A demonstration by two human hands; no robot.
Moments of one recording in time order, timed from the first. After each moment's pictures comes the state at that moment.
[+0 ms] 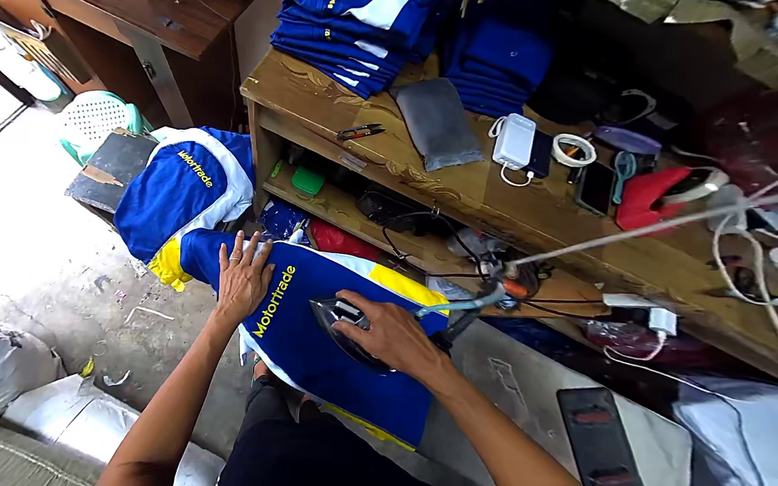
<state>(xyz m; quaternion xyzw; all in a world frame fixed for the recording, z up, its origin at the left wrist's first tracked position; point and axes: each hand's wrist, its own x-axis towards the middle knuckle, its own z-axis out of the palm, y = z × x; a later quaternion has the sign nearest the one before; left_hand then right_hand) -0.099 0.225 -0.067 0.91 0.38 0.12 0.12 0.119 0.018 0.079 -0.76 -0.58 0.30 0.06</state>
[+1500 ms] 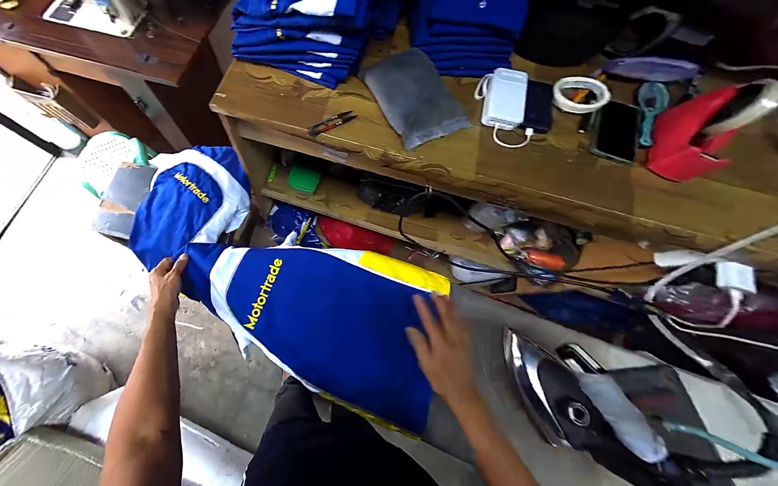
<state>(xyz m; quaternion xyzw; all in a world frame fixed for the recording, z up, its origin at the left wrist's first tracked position) -0.196 0.314 -0.065 0.60 0.62 0.27 0.43 0.173 -0.119 -0.036 -0.86 -0.47 0.05 0.20</state>
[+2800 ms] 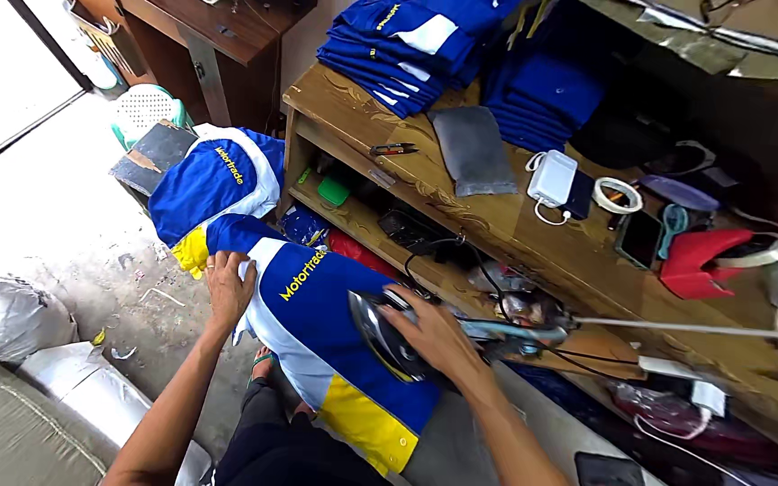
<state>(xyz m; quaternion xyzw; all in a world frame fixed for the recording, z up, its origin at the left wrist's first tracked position) -0.148 0.213 -0.057 0.77 0.55 0.28 0.19 0.168 0.024 0.088 -0.78 -0.56 0.26 0.08</state>
